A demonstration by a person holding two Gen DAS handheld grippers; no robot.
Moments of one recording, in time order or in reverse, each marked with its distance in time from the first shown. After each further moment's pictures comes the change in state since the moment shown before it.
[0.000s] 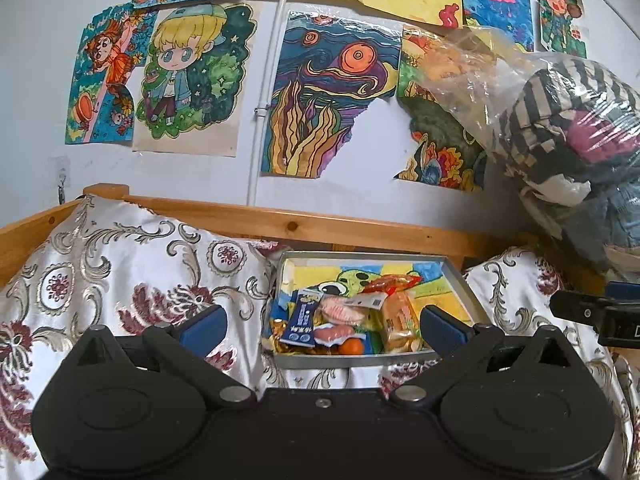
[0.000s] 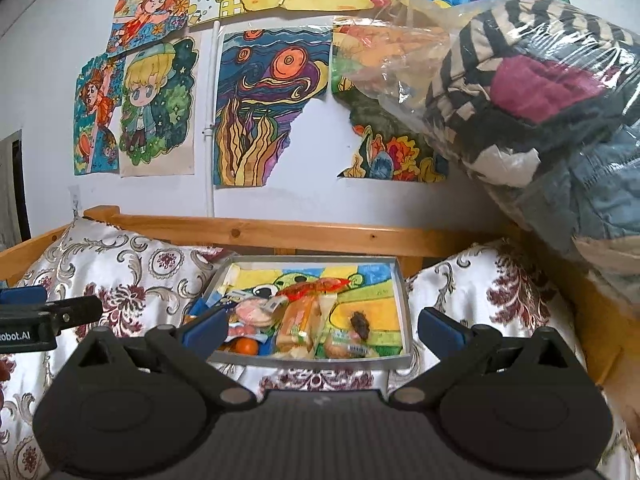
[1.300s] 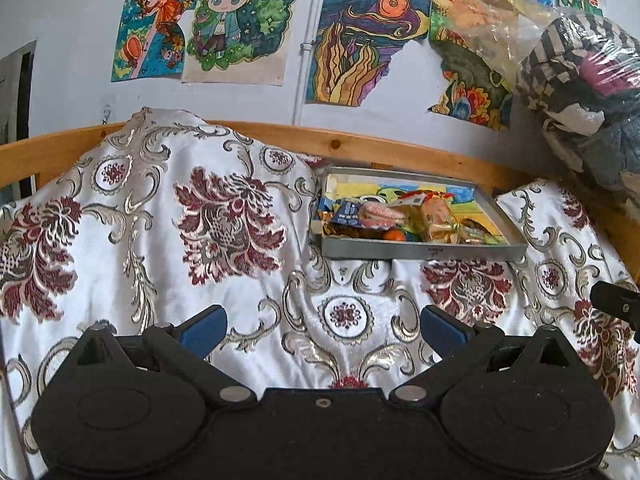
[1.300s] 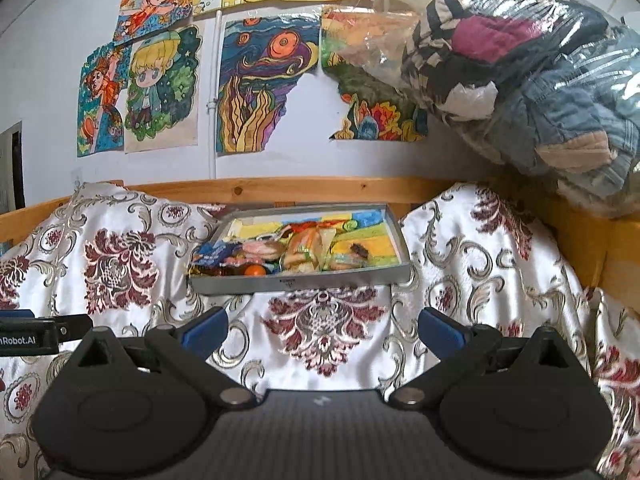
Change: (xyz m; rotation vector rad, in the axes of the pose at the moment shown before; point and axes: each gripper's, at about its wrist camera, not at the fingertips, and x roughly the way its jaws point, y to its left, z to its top) left arm -0.039 0.031 -0.118 -0.031 0.097 0.078; right arm -0.048 0.028 -0.123 0.047 -0.028 -0.048
